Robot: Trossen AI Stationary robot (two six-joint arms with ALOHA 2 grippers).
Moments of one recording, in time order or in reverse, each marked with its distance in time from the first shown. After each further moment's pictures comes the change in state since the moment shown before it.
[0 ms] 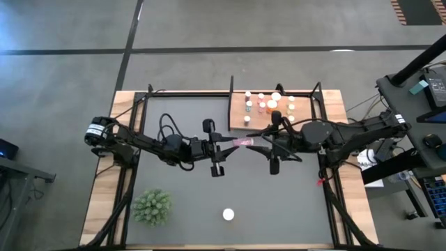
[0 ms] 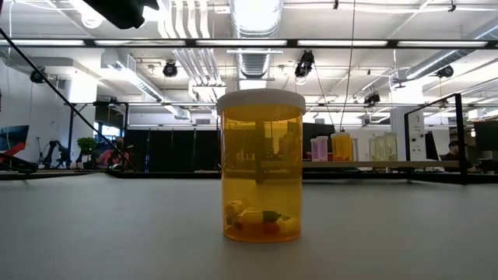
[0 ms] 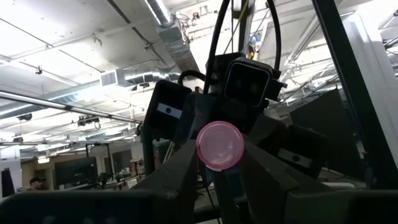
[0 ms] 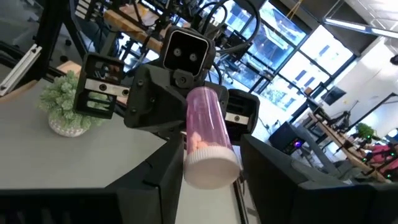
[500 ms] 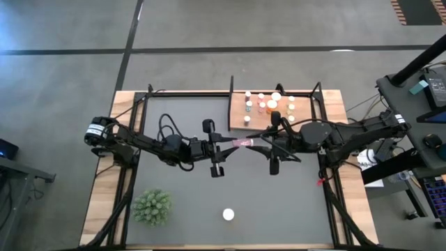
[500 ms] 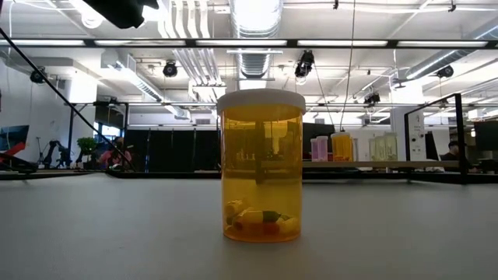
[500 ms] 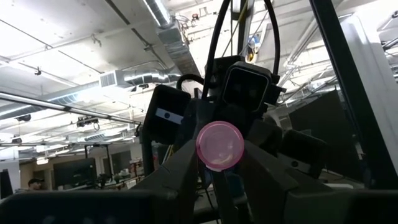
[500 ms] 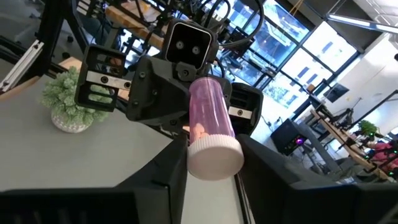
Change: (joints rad) left arm 0.000 0.000 0.000 0.003 0.001 0.000; right arm 0.000 0.001 0.000 -0.016 0.001 0.008
